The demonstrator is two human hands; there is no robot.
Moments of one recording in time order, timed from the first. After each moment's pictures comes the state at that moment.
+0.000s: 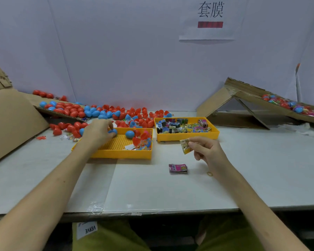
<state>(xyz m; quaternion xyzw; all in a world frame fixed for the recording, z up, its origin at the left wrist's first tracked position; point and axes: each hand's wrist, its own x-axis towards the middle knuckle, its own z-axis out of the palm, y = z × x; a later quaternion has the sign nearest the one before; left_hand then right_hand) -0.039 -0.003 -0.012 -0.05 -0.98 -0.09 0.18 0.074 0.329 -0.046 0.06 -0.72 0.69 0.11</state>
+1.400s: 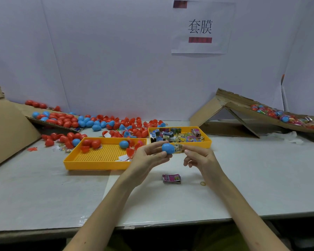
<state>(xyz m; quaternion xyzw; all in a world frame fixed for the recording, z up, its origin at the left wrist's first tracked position) 0.040 0.132 -0.038 -0.20 -0.61 -0.76 -0.10 0.079 0.327 -0.038 0.07 -0.69 0.71 0.11</state>
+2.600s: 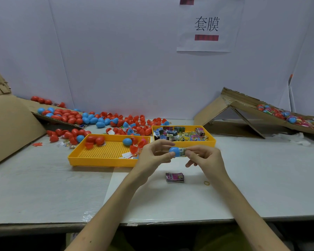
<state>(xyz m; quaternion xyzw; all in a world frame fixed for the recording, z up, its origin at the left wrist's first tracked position) 0.039 0.138 -0.044 -0.23 -0.69 -0.69 0.00 0.079 0.325 -0.042 0.08 -0.76 0.61 0.21</state>
